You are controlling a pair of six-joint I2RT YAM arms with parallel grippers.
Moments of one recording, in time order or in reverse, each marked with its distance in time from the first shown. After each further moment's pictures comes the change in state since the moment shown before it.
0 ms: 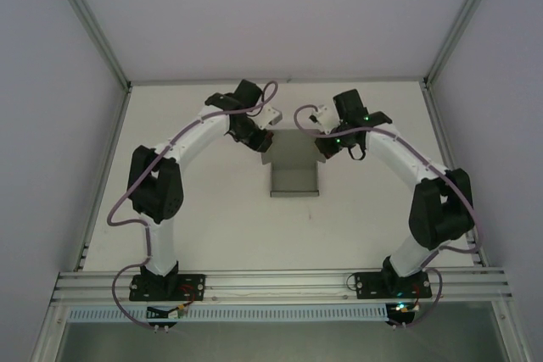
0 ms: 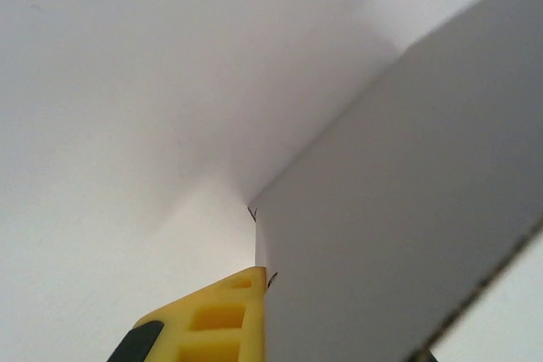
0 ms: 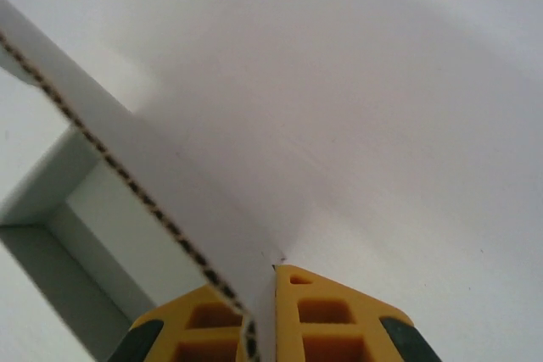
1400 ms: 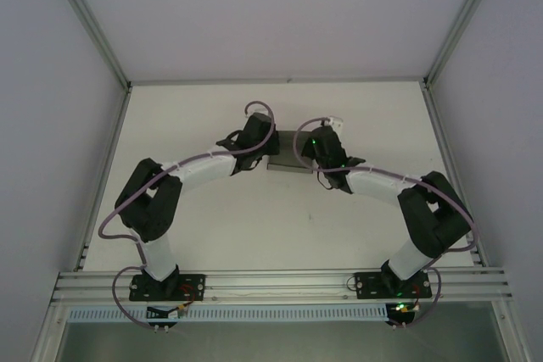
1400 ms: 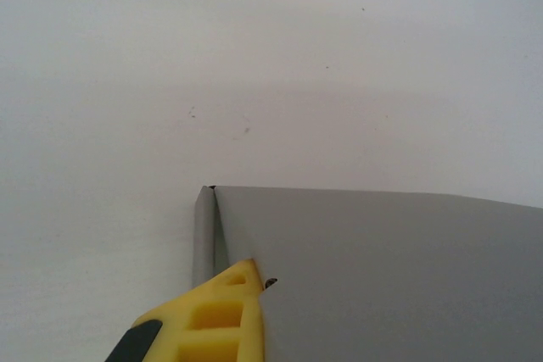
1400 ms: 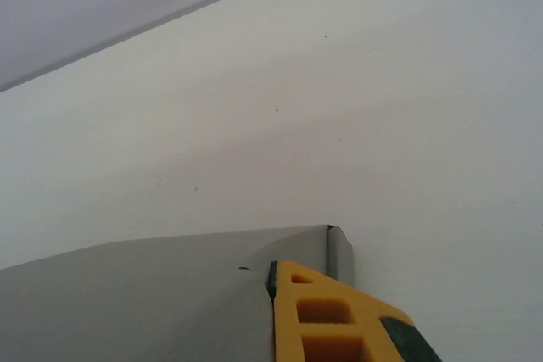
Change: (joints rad) left arm -0.166 -0.163 -0.542 0.845 -0.484 -0.663; right arm 0.233 -0.016 -0.447 0.863 0.579 0.809
